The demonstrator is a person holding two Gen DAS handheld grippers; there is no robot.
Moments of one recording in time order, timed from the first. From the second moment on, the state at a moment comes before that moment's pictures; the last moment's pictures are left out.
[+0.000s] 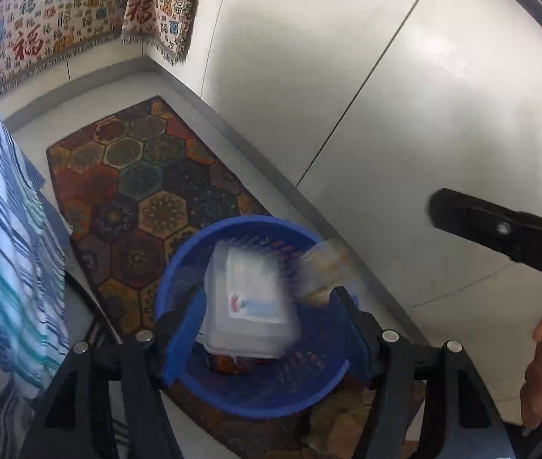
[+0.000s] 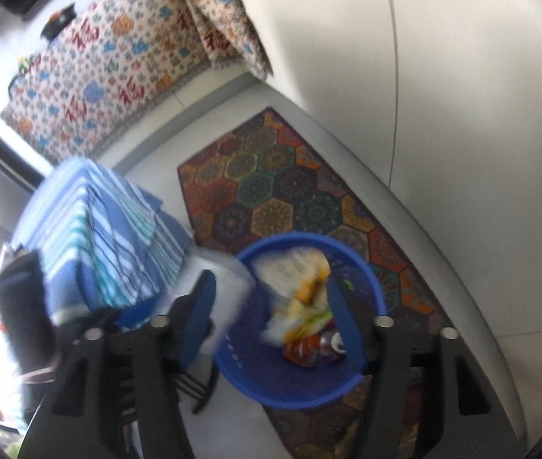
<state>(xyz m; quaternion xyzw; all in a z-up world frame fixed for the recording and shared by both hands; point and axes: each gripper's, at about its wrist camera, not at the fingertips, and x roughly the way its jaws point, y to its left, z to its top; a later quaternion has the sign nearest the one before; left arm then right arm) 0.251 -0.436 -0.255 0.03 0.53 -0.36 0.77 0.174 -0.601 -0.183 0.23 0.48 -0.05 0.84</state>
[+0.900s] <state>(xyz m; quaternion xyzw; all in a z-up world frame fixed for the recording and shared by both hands) 0.175 -0.099 -0.156 0.09 0.45 -0.19 0.87 0.166 -0.355 -0.126 -0.02 0.38 0.13 0.92</state>
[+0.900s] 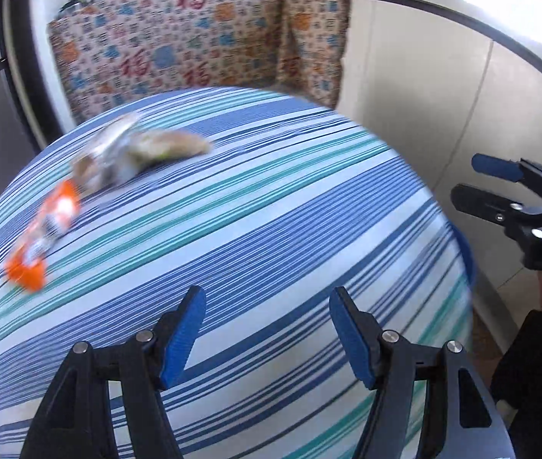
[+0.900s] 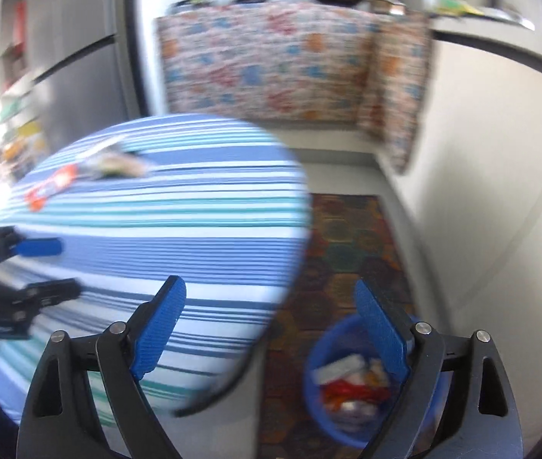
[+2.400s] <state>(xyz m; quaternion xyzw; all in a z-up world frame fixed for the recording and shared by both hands) 0.258 0.069 -0.183 0.05 0.45 -0.08 0.89 0.223 -0.192 -0.179 -0.05 0.47 0.17 0.87</state>
